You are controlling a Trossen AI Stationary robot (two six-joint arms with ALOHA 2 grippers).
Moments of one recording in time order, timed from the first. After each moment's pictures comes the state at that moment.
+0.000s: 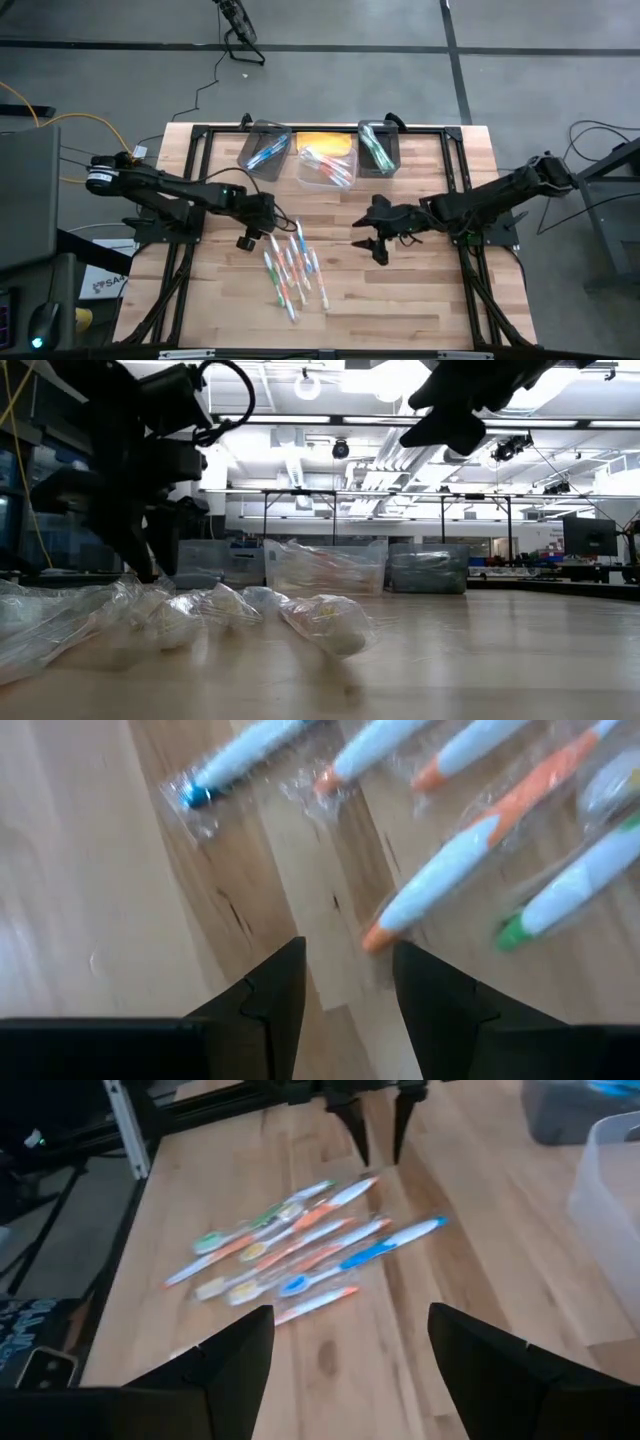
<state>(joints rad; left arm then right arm) -0.01 1.30 0.62 -0.39 0.06 0.32 0.25 1.27 0.78 -0.06 0.16 0.40</state>
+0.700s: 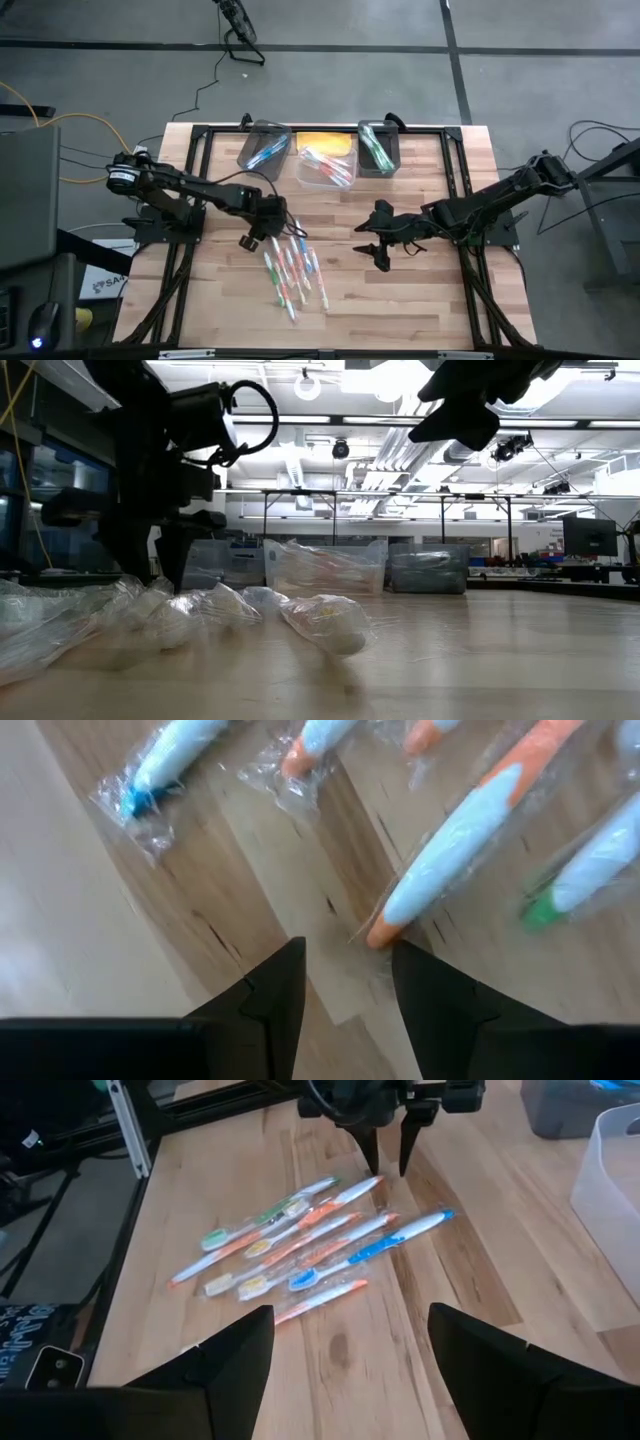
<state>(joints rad) -0.01 1.49 0.74 -0.49 0.06 0.47 0.33 1.28 0.78 -0.07 0.24 0.45</state>
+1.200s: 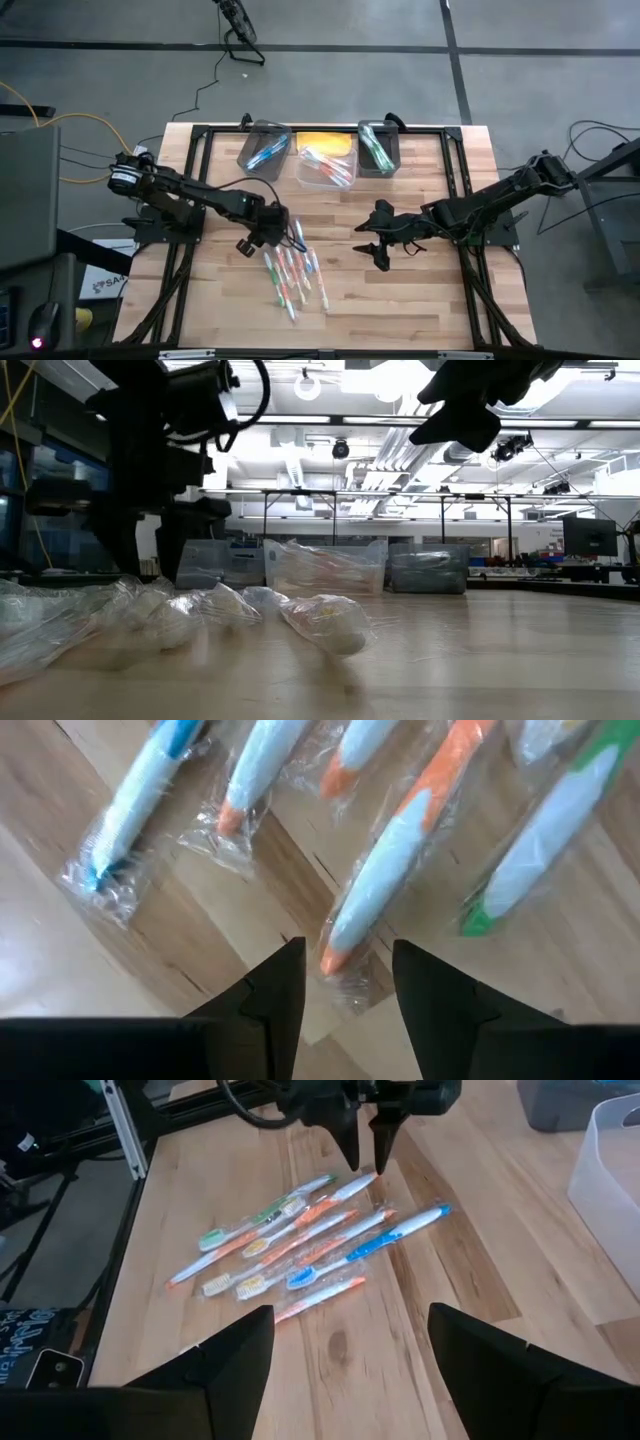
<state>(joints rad) -0.09 1.51 0.81 -0.56 0.03 0.55 0.33 1.28 0.78 -0.07 0.24 0.47</state>
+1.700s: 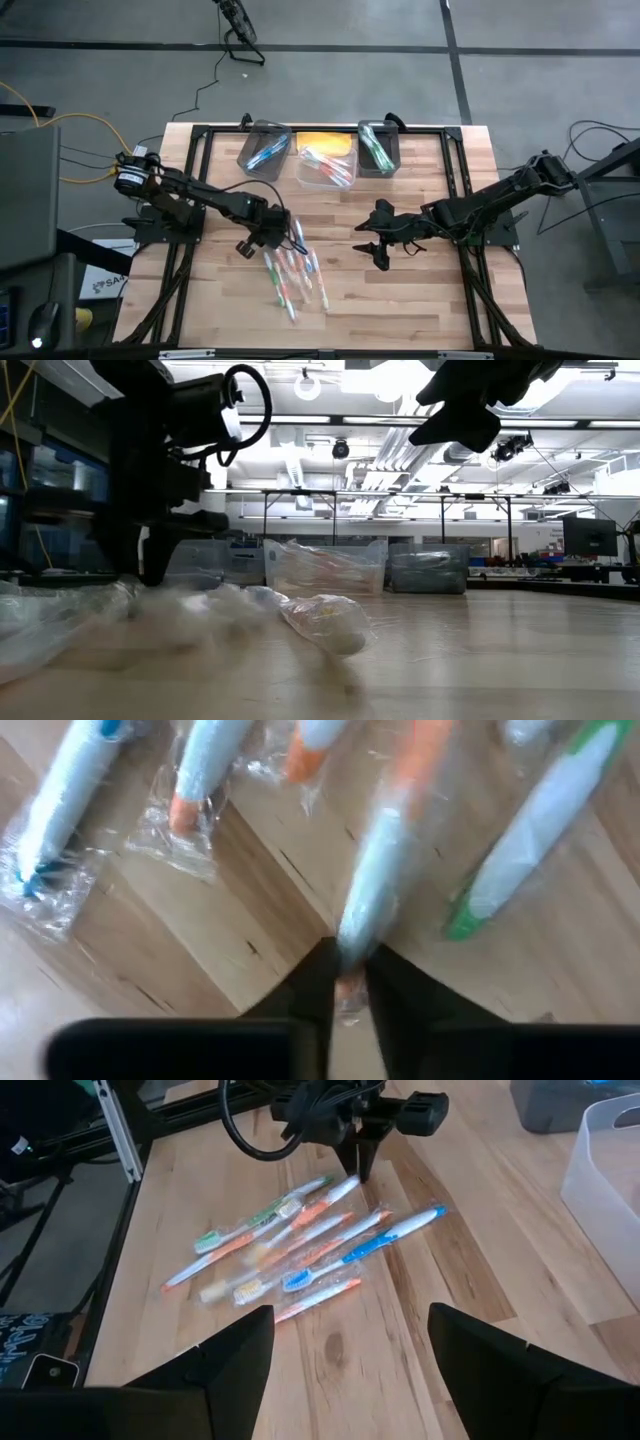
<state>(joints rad) -0.09 1.57 0.81 -0.57 0.05 0.55 0.33 1.28 0.78 -0.07 0.25 0.47</state>
